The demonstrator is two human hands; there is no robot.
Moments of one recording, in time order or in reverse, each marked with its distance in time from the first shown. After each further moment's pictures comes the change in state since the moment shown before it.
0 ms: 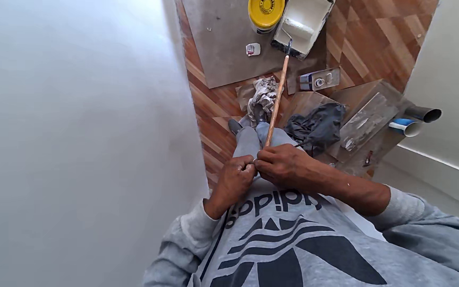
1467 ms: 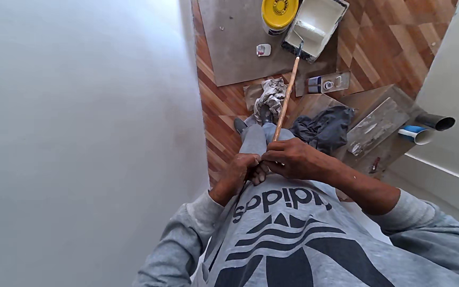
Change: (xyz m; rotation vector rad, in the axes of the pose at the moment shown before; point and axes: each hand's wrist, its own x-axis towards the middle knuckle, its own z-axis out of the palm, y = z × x) left_hand 0.000 -0.027 0.011 -0.581 -0.165 -0.109; right_hand -0.016 0.014 0.015 0.194 0.042 0.013
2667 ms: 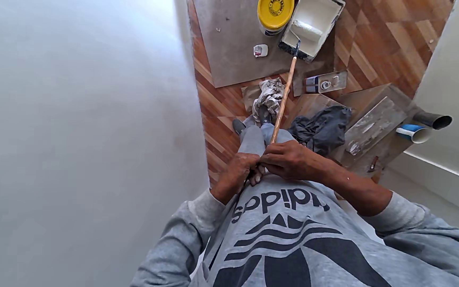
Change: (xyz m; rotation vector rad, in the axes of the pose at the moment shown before) left_hand 0.013 0.011 0.009 -0.001 0.076 -0.078; right_hand -0.008 0.014 0.002 0.020 0.062 -0.066
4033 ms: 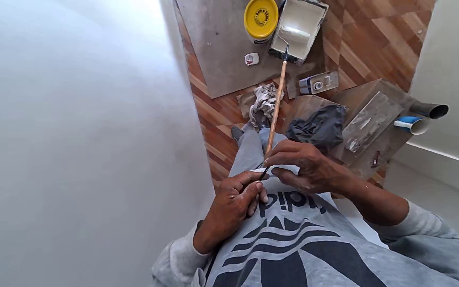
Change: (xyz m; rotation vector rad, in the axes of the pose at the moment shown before) left_hand -0.068 0.042 0.028 0.245 -0.071 0.316; right_hand -0.003 -0.030 -0.049 0.230 0.189 0.165
